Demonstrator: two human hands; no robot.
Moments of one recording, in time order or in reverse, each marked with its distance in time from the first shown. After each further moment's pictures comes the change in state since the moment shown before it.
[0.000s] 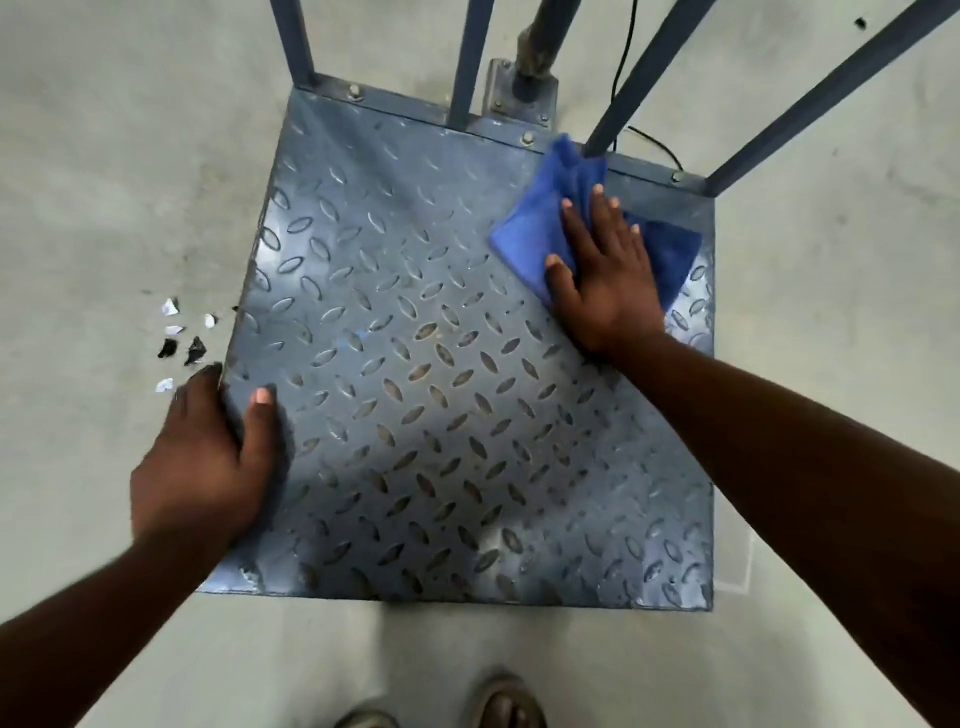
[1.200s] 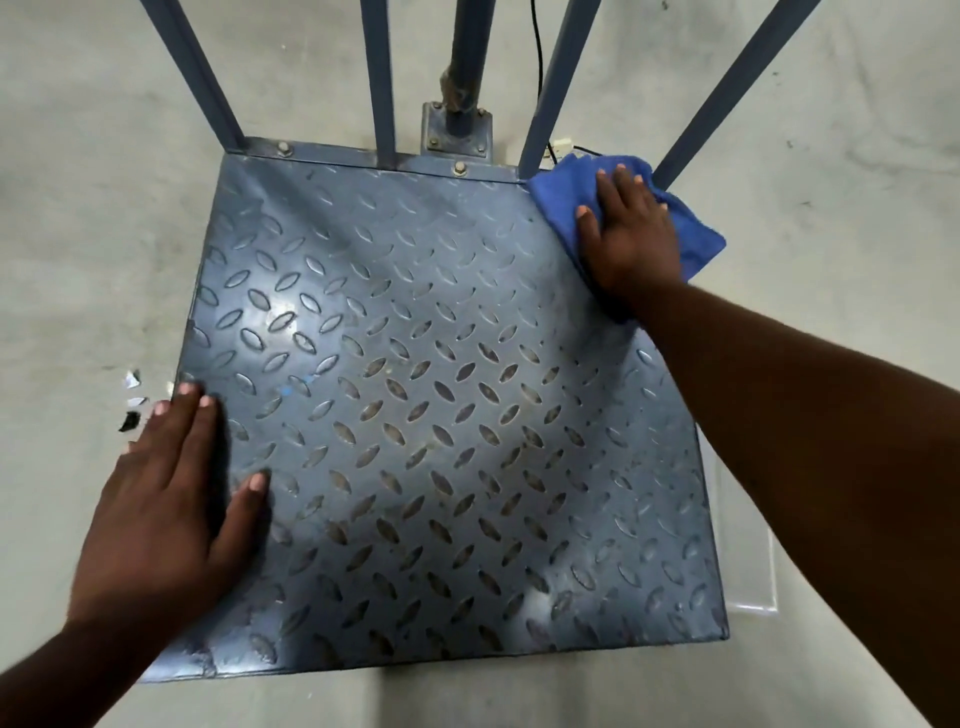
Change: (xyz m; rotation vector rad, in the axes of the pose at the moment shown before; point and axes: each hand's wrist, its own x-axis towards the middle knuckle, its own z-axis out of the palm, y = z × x) left_hand 0.014 -0.012 0.011 0.263 0.049 0.505; right_hand 0.051 0.082 -0.016 0.069 0.098 0.268
